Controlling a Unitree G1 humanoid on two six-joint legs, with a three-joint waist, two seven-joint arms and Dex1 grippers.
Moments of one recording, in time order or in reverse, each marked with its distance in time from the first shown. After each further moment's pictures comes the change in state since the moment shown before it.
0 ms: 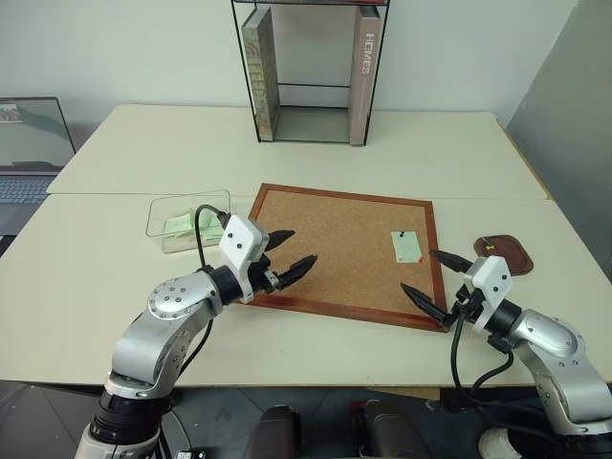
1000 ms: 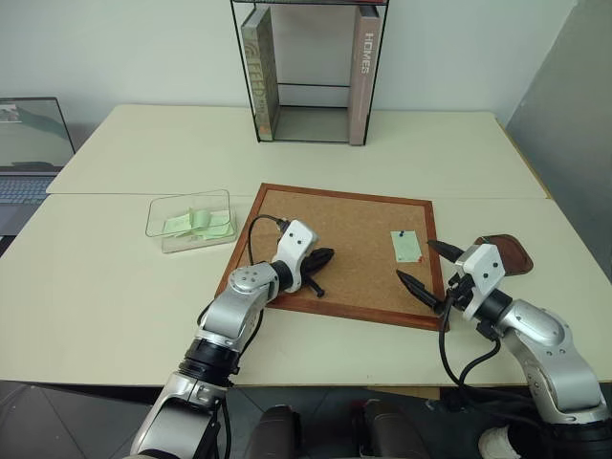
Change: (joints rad) left arm -0.242 -0.249 -0.185 0.594 0.257 -0.186 0.023; right arm -0.108 0.051 0.026 -0.001 -0.020 0.125 -0.125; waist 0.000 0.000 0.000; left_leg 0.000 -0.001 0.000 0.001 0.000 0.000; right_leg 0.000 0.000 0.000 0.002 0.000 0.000
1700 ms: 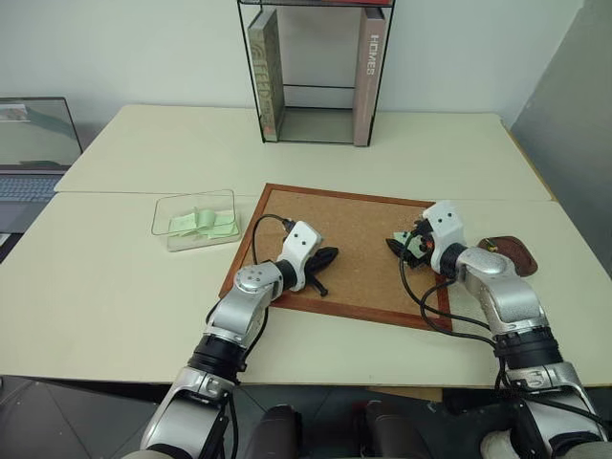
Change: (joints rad) left arm -0.024 -0.039 0.004 0.079 0.051 -0.080 -0.029; right arm -0.467 0.071 0.109 0.538 -0.141 0.182 -0.091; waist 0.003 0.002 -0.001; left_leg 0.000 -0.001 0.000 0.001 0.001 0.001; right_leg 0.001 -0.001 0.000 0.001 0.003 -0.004
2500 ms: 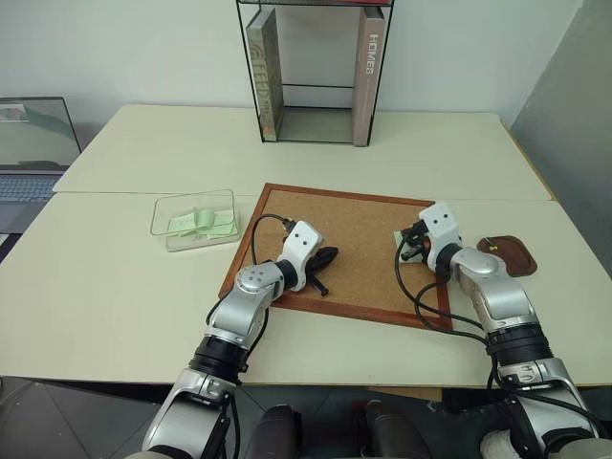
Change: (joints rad) left arm 0.004 -0.010 0.007 -0.020 0.025 0.024 0.013; right arm -0.006 0.028 -0.003 0.009 -0.045 -0.013 -0.060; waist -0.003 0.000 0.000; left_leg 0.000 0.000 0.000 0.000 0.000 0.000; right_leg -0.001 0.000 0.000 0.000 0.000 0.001
